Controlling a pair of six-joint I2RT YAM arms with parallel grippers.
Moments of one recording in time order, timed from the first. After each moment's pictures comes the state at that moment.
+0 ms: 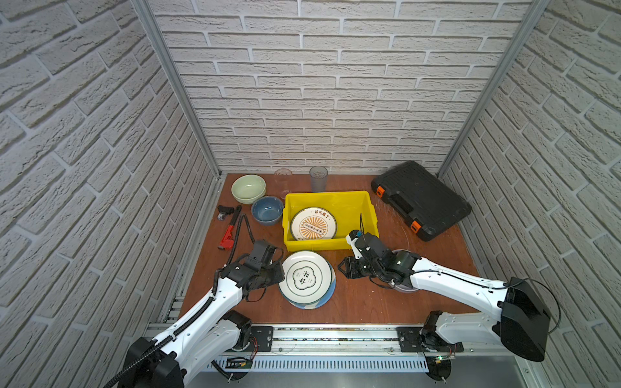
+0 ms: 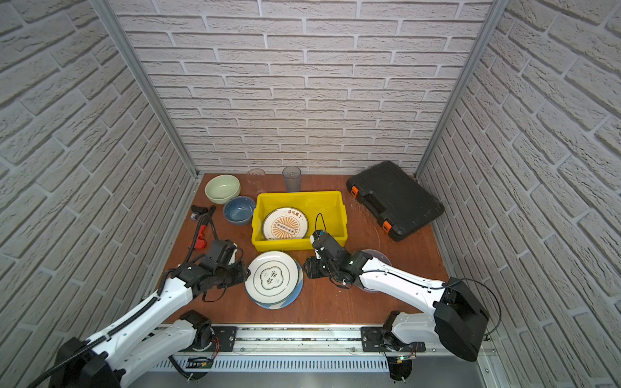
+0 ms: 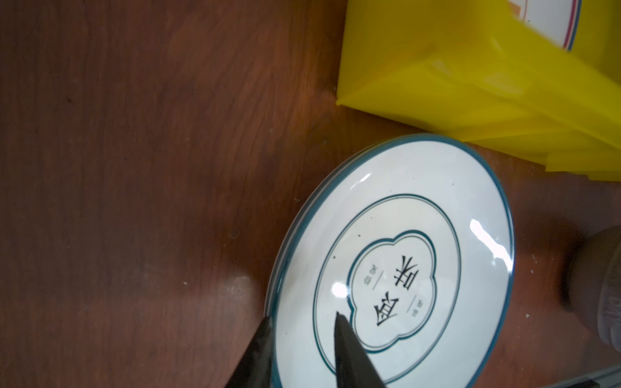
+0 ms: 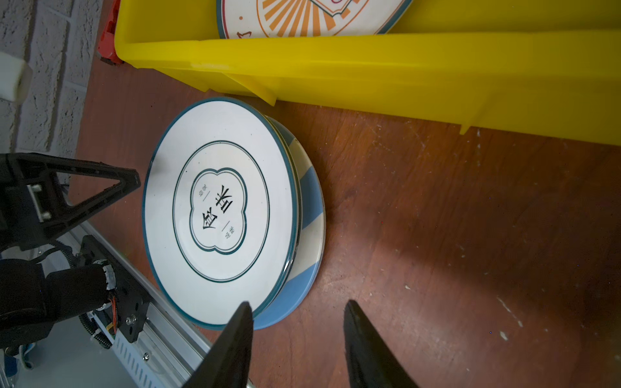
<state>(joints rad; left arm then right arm) -0.47 0.89 0.51 -0.69 0.08 -0.71 0.82 1.28 0.77 -0.40 -0.08 0.71</state>
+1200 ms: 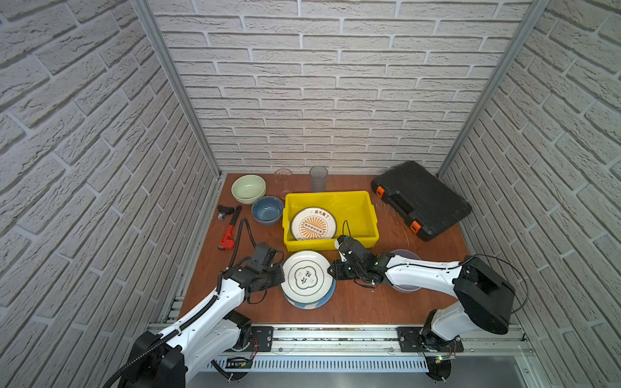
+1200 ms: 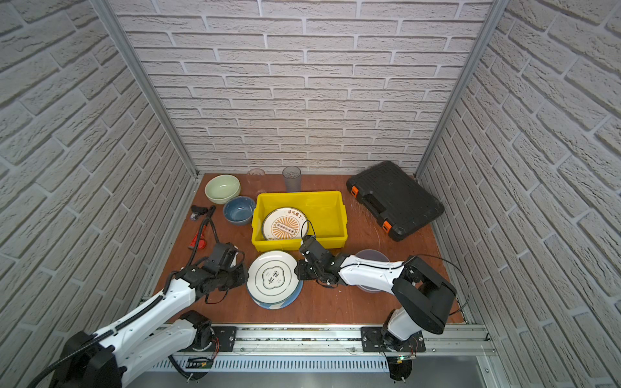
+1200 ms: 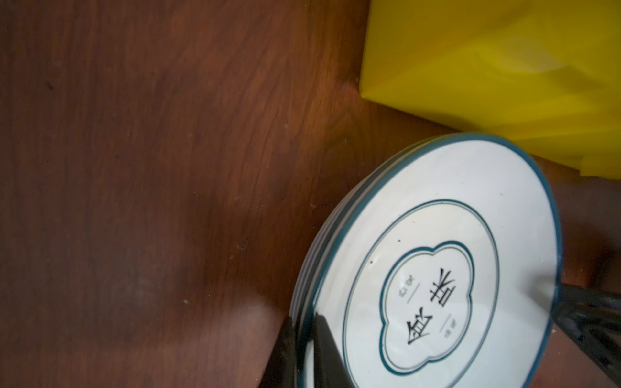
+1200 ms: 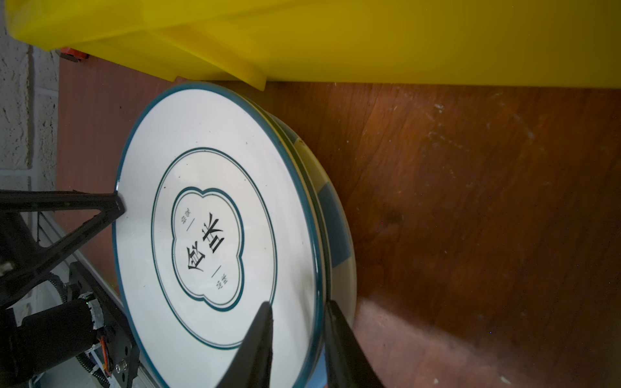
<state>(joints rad) -0.47 0.93 0.45 -0.60 0.08 -0.73 0.86 1.53 0.77 -0.18 -0.10 0.82</state>
